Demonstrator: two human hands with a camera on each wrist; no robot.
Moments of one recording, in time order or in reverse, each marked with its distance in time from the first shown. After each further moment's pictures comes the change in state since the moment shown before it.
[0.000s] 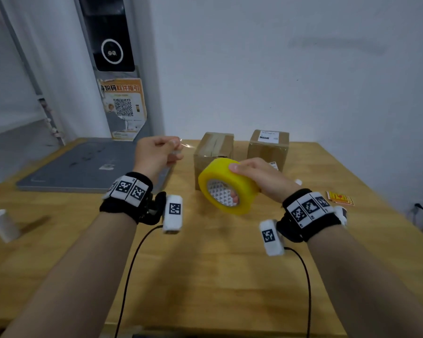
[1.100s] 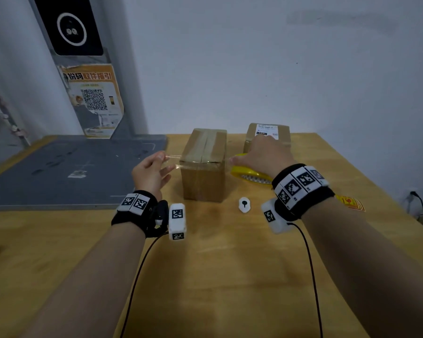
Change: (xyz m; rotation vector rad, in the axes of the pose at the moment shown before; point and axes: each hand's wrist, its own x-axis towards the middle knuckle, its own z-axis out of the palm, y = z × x) left_hand 0.084 -0.113 0.043 -0.268 0.190 -0.224; right_hand 0.105 0.016 -0.056 -0.965 0.406 0.304
